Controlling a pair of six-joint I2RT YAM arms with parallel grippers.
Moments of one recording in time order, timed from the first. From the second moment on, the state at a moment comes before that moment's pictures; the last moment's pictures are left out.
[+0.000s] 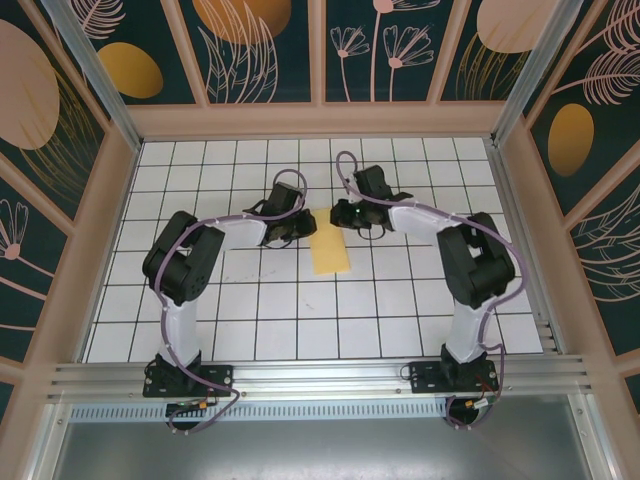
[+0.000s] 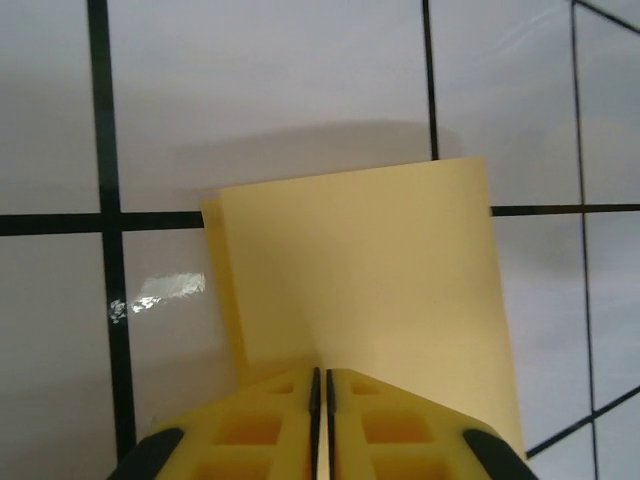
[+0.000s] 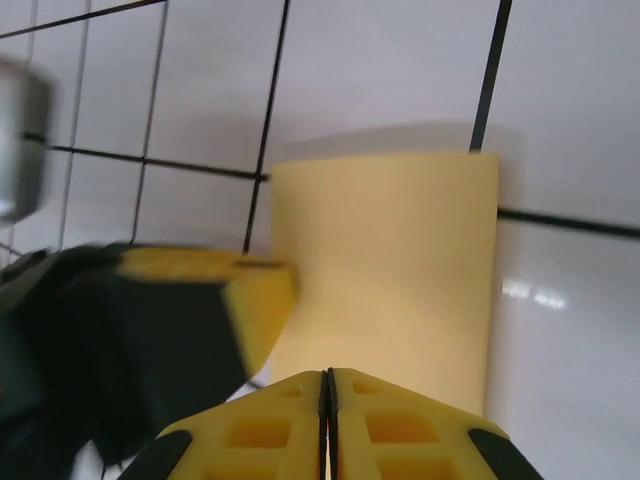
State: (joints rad) left arm -0.53 1.98 1.15 -0.01 0.21 -0.72; right arm 0.50 1.91 1.24 -0.22 -0.36 0.49
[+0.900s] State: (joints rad) left arm -0.48 1.75 0.95 0.04 0.19 -0.80; right arm 0.47 2.06 1.35 -0.31 -0.11 0.65
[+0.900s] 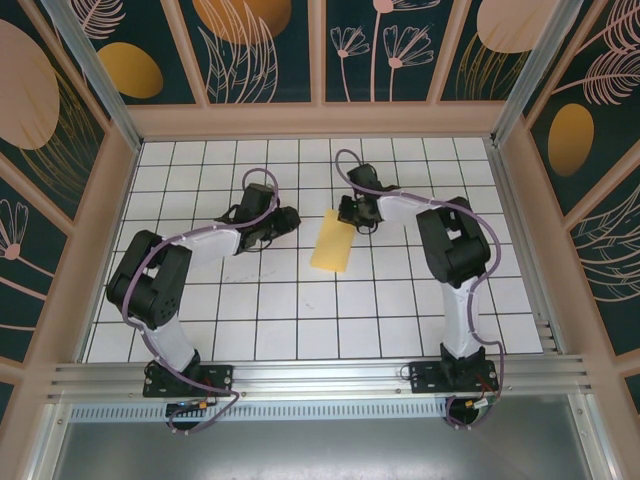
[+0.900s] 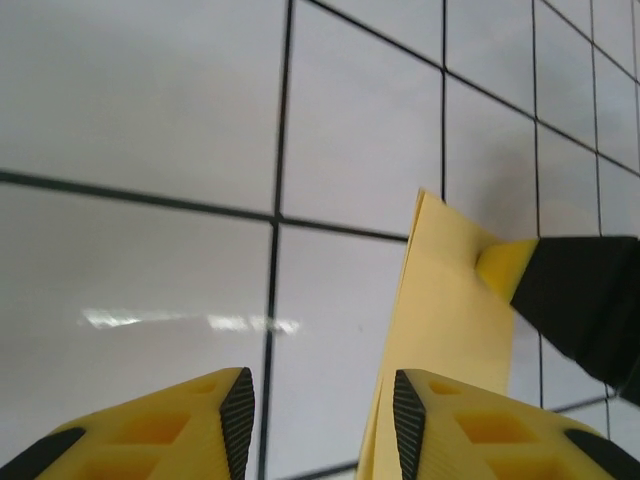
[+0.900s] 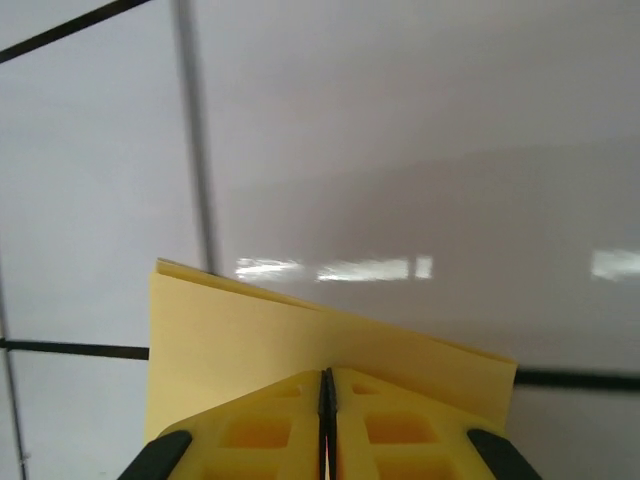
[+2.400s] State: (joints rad) left arm -0.74 1.95 1.06 0.01 0.30 -0.91; right arm 0.42 1.66 0.85 -0.11 -0.47 0.69
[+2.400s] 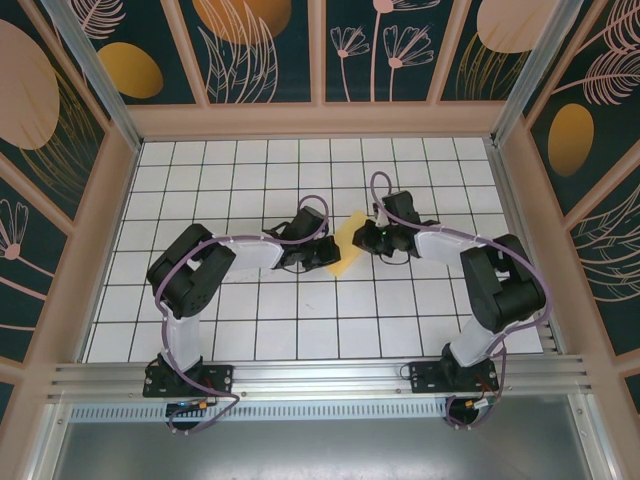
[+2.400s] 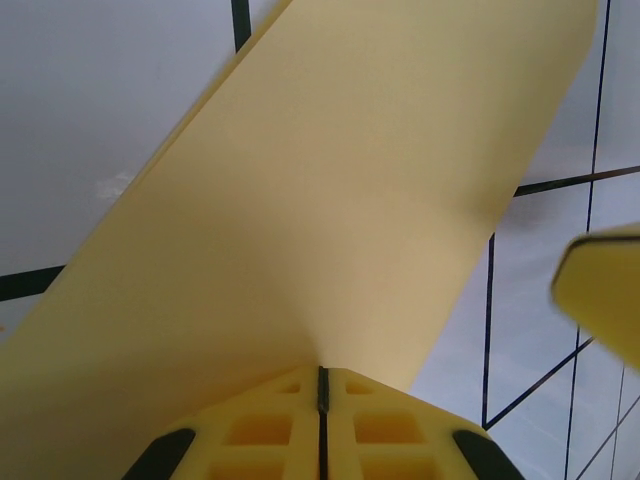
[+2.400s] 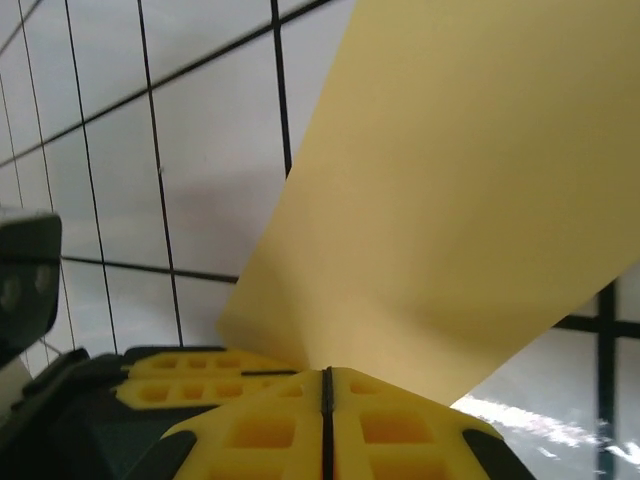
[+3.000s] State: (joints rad) left arm -0.74 1.94 1.02 0.07 0.34 -0.91; right arm 0.42 1.77 0.84 -0.07 -0.51 0.68
